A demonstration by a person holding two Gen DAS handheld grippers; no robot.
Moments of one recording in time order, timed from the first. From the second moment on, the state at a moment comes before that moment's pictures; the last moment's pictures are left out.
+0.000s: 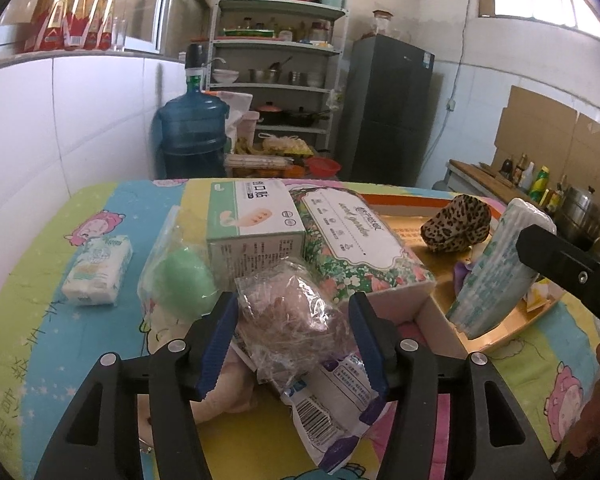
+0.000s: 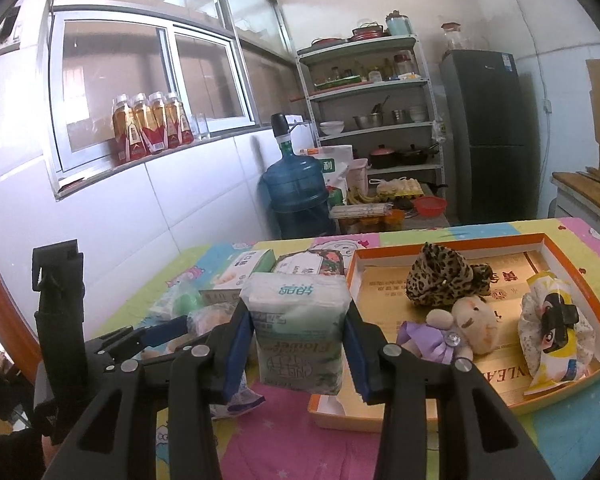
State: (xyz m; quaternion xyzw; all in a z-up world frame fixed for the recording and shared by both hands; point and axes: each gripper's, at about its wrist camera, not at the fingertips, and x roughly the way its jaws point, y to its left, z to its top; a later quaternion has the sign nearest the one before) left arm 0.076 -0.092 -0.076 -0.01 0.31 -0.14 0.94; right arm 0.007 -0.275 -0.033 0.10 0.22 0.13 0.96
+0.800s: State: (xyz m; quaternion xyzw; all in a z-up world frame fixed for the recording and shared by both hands) left arm 0.043 -0.080 -0.050 -0.03 0.26 -0.16 0.95; right arm -0.006 -0.273 -0.023 0.09 0.21 0.13 0.97
